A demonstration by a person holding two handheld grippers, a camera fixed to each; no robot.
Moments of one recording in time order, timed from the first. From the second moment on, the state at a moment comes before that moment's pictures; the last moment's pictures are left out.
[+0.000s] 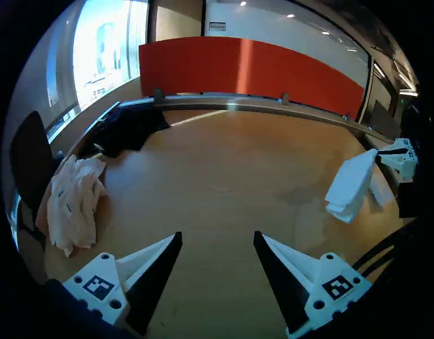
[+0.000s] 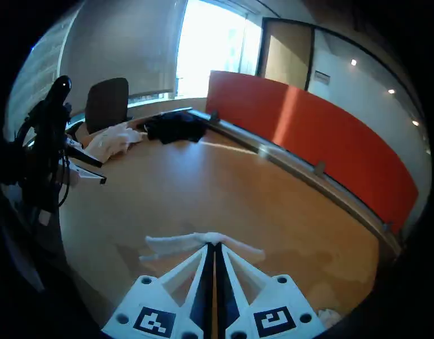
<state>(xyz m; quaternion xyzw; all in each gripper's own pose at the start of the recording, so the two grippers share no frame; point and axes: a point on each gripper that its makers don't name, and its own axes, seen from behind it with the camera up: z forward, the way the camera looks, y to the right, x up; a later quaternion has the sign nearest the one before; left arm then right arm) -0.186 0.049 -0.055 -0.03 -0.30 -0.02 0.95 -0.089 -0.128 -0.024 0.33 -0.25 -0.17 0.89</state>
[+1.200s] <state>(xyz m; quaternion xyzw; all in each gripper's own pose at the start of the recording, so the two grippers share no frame) -0.182 0.082 -0.040 -0.05 -0.31 0.00 0.95 -0.054 0.095 0.027 0.19 -0.28 -0.15 0.93</state>
